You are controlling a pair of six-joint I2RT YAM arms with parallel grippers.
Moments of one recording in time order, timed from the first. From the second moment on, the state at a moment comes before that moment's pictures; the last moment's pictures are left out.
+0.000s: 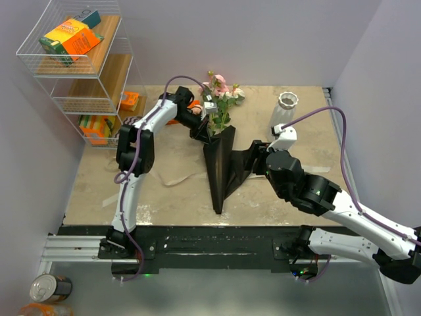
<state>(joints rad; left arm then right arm) -0.34 2.38 2.08 -1.03 1.02 0.79 1.00 0.89 0.99 -0.49 0.71 0.58</state>
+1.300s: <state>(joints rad) -0.25 2.15 1.93 -0.88 1.00 0.51 1.00 0.85 0.96 -0.48 0.70 0.59</state>
